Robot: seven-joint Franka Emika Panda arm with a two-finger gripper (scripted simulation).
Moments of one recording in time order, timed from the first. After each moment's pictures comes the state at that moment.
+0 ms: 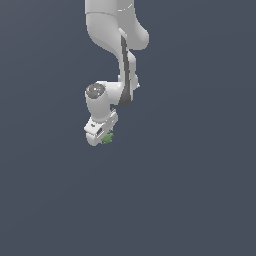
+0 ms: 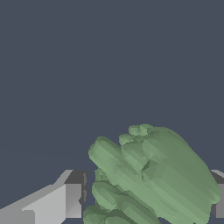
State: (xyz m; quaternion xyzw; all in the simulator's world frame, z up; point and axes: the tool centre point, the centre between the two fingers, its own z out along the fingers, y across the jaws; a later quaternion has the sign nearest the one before) arm -0.094 -0.118 0.041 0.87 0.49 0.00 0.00
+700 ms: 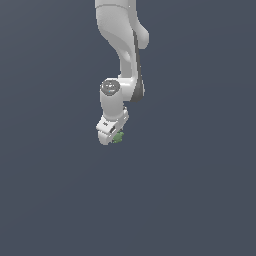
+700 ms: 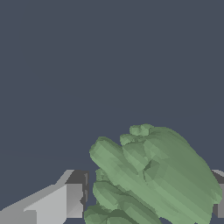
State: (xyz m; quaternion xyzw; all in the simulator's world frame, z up) arm -0.088 -0.062 0.059 0.87 0.49 0.00 0.00
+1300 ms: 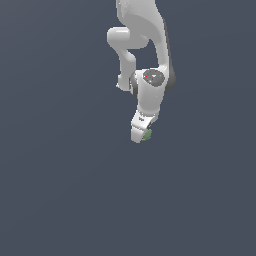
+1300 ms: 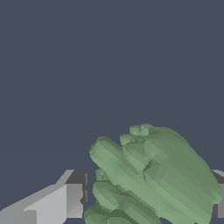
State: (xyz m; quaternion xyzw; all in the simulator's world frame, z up) arm -0.072 0.080 0.106 0.87 0.49 0.00 0.00
